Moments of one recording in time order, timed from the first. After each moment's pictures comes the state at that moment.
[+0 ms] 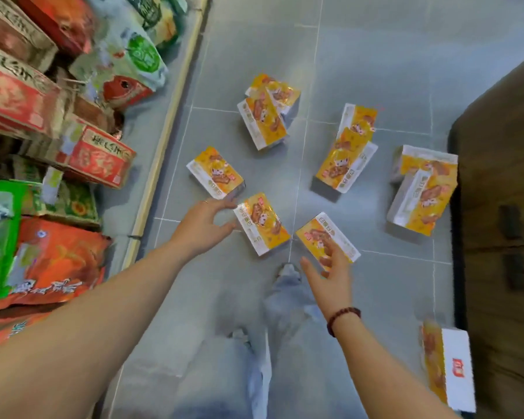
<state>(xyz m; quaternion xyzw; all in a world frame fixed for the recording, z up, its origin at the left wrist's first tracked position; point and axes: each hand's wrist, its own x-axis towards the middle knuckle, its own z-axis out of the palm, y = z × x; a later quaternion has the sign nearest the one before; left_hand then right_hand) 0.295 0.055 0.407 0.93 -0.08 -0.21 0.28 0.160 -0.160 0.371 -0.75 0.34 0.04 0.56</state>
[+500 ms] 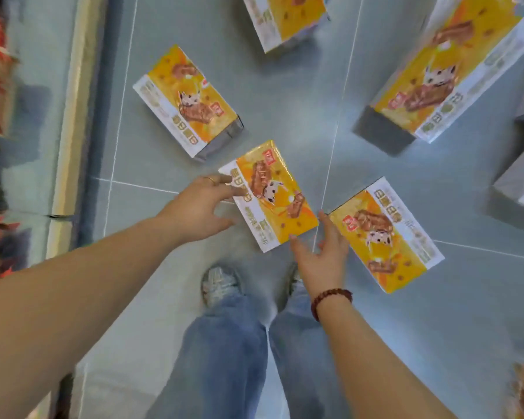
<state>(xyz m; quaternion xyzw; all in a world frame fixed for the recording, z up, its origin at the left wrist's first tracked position) 0.400 0.051 0.073 0.91 -0.16 -0.36 0.15 0.279 -0.136 0.055 -0.73 0.40 0.17 0.53</state>
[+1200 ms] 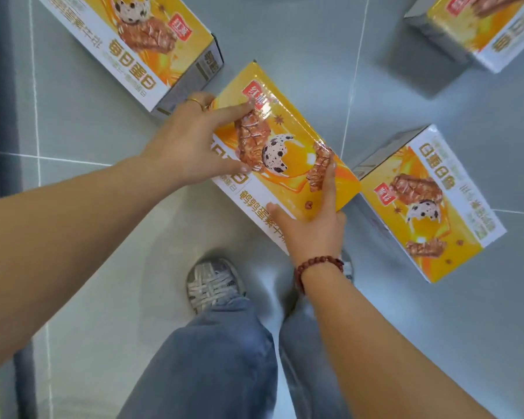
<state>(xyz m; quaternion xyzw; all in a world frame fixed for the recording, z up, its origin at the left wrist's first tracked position) 0.439 0.056 -0.056 0.92 -0.16 -0.30 0.20 0.295 -0.088 -0.052 -0.73 0.46 0.19 0.47</state>
